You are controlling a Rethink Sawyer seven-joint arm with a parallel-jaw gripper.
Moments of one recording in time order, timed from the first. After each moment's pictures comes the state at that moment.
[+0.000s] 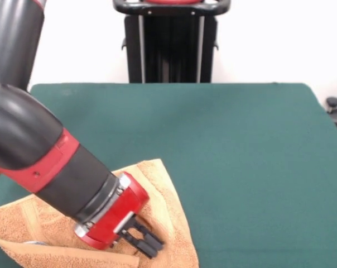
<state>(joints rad) -0.75 0.03 0.84 0.85 -0.17 1.08 0.72</state>
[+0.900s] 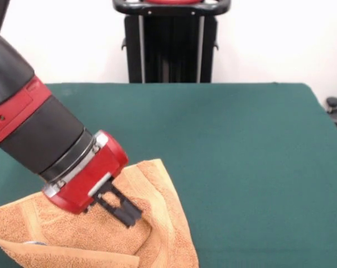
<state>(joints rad) -0.77 -0.12 0.80 0.96 -0.15 1.11 0.72</state>
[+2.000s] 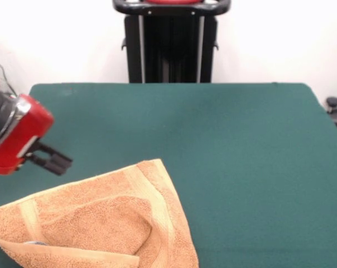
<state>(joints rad) -0.74 -0.08 0.69 0.58 -0.29 1.69 0.72</state>
